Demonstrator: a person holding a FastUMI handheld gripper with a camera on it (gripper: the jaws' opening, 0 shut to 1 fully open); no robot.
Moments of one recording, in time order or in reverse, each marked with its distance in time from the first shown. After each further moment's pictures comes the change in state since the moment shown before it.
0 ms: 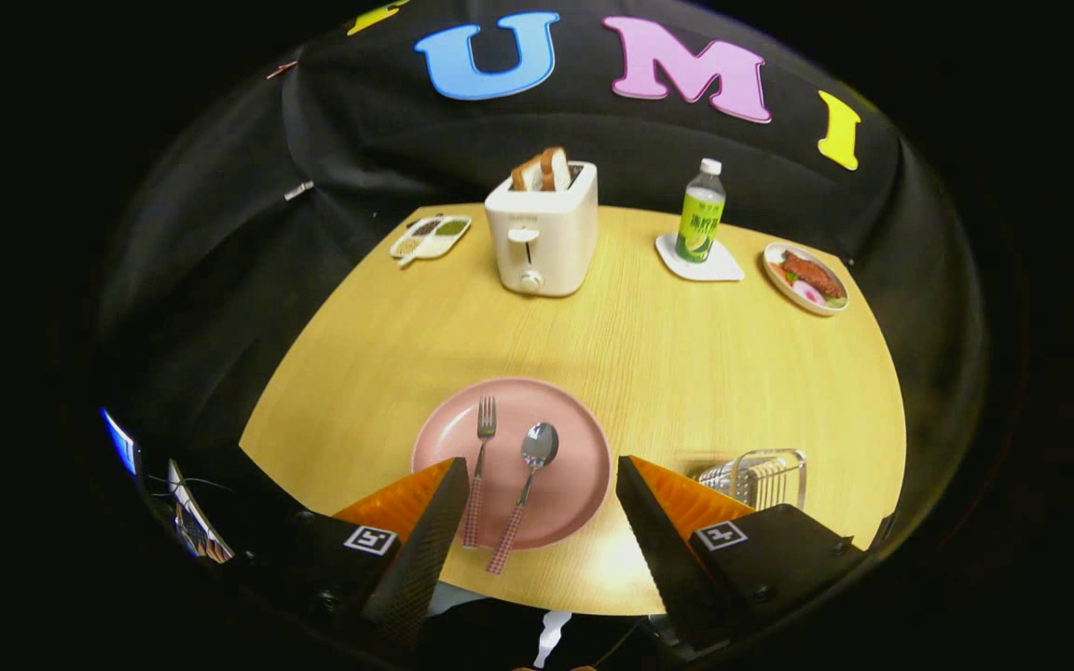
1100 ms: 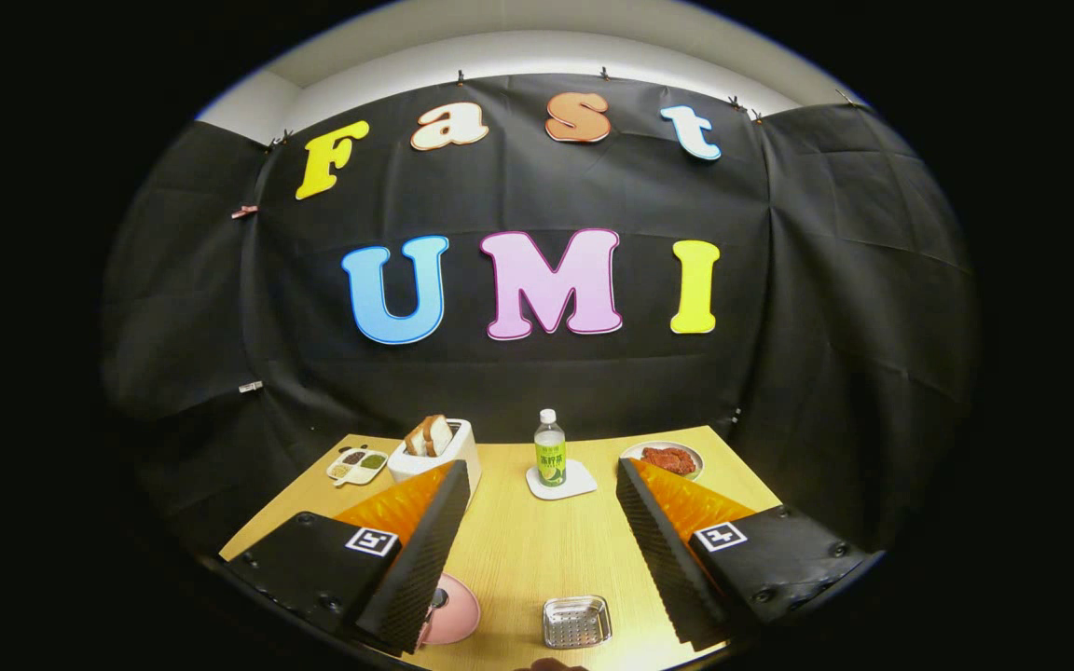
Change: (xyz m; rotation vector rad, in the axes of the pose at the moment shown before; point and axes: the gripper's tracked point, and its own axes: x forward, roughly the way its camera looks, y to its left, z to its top) arm -0.209 -0.145 0.146 0.115 -0.785 -0.232
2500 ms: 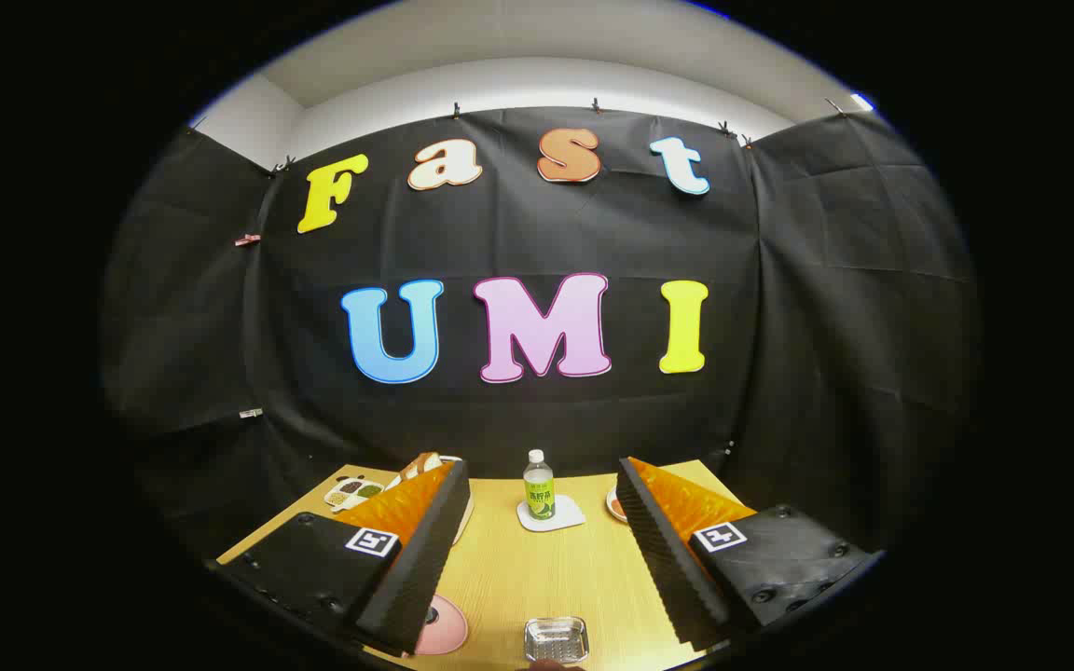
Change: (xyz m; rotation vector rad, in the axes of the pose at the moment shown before) arm -0.017 -0.021 0.046 0.001 -0.131 0.015
